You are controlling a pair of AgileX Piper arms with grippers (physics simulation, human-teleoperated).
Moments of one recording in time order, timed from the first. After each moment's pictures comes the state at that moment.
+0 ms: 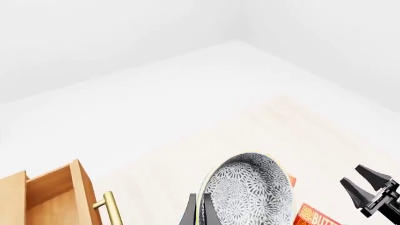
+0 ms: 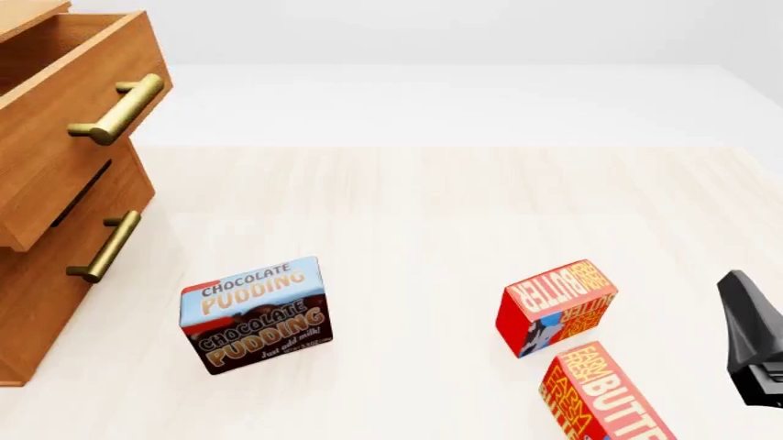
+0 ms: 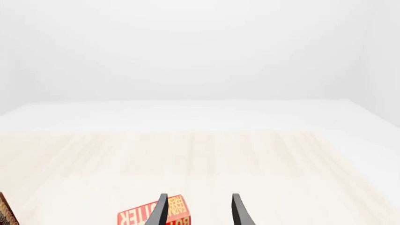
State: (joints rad) left arm -0.56 0.91 -1.56 0.91 0.02; right arm 0.02 0.00 0.00 -0.01 0.02
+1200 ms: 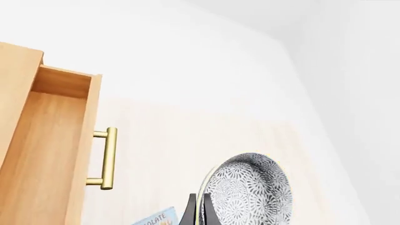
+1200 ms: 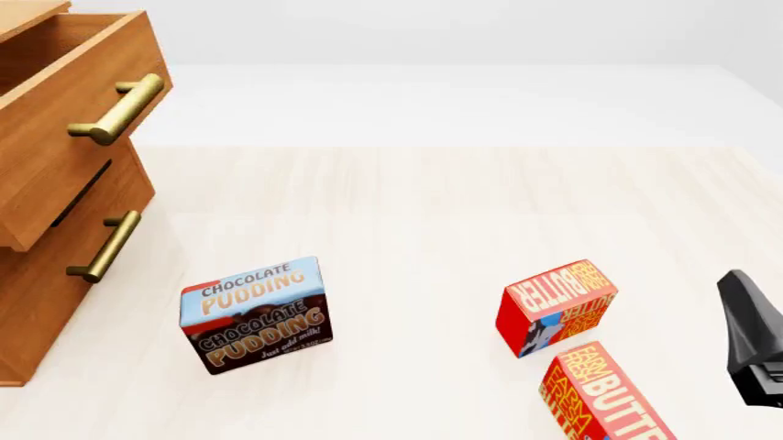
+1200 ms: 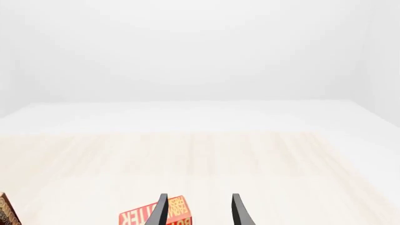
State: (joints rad) left arm -0.35 1.07 -1.69 1.09 -0.50; right arm 0.02 0.00 0.00 -0.02 0.02
